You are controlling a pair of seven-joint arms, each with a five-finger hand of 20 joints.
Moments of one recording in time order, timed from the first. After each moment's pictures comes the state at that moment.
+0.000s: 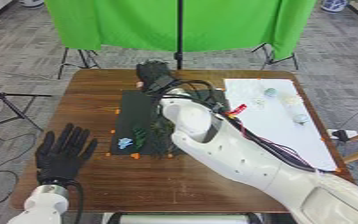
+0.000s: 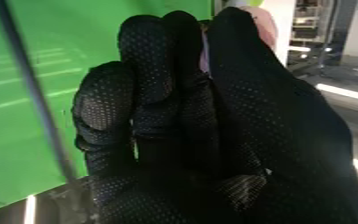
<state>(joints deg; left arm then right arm) 125.2 -57.5 -91.6 -120.4 -8.6 16.6 22.4 -46.5 -77.5 26.2 -79.8 -137.6 5.4 23.4</state>
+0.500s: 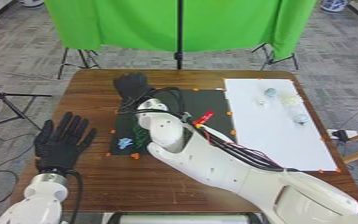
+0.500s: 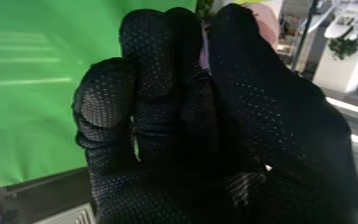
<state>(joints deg) 121.0 -54.4 -90.1 -119.0 -9.3 16.6 23.4 -46.9 -85.8 22.3 -72.7 -147.1 1.9 25.2</state>
